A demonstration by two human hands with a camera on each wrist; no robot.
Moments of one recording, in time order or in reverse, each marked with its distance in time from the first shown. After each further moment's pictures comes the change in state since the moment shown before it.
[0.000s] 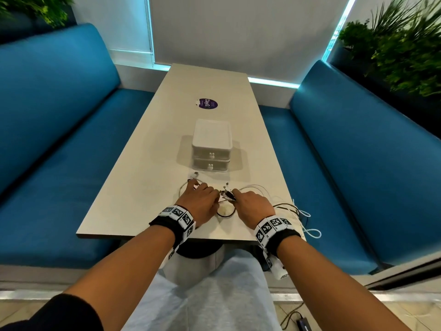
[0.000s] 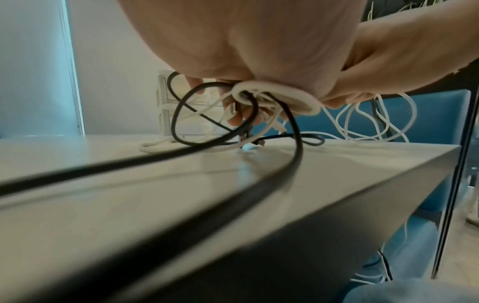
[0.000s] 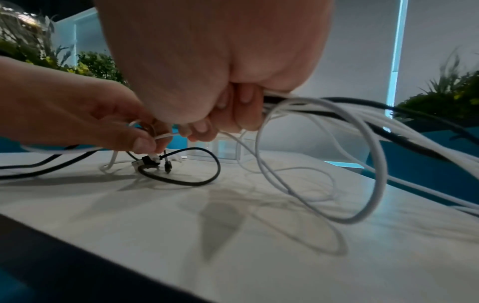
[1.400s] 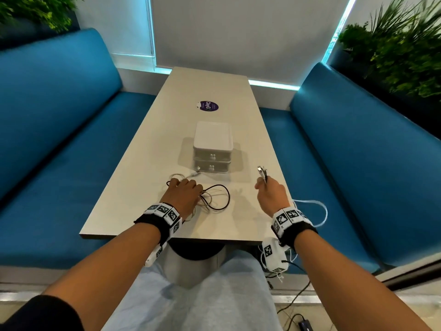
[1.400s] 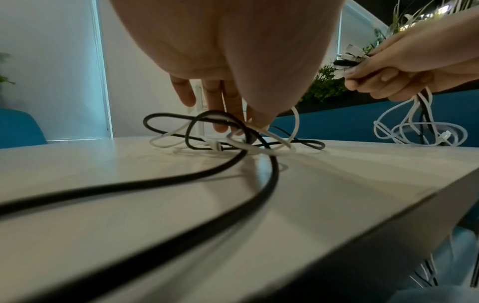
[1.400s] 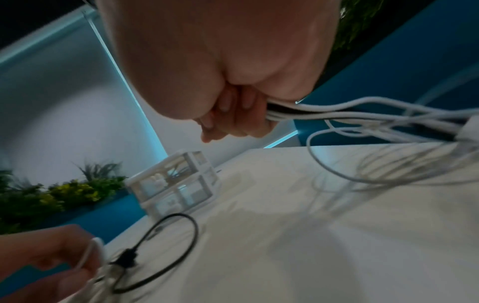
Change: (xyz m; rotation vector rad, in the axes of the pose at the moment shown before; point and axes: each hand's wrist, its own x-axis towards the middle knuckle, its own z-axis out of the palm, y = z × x) left_hand -0.012 -0.039 0.001 0.062 -0.017 -0.131; right_hand -0.001 0.032 -0.029 0.713 0.189 0.492
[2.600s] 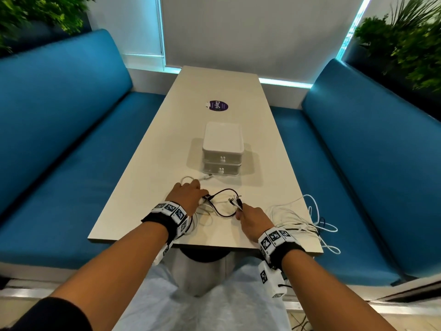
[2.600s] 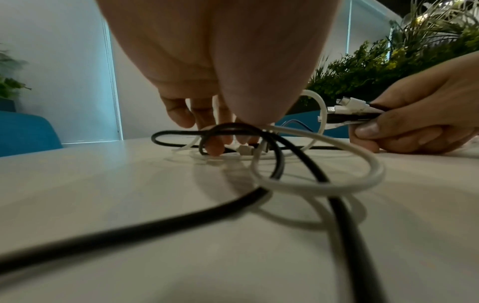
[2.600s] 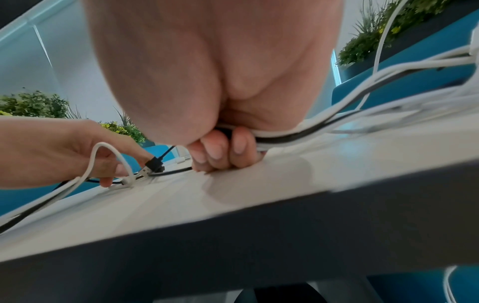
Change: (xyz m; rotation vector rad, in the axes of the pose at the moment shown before) left_hand 0.014 -0.021 -0.002 -0.044 -0.250 -0.039; right_hand -0.009 0.012 0.081 -0.242 -0.403 -0.157
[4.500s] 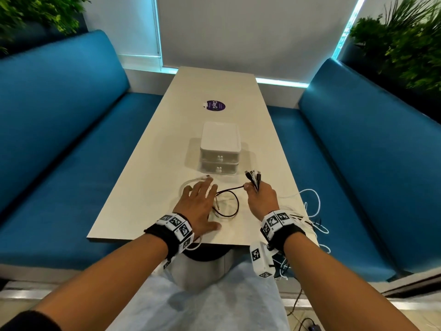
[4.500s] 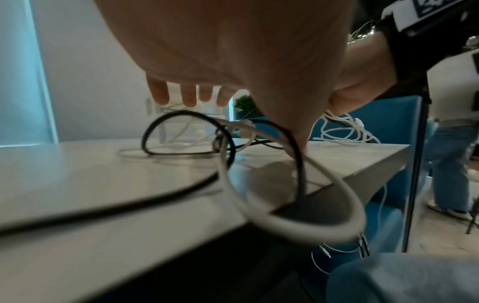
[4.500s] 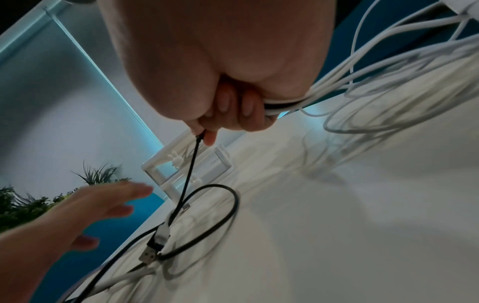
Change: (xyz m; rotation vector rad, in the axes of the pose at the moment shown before) left_hand -0.029 0.043 0.004 -0.069 0.114 0.036; right_hand 0.014 -0.008 -0.035 0.427 0.383 0.138
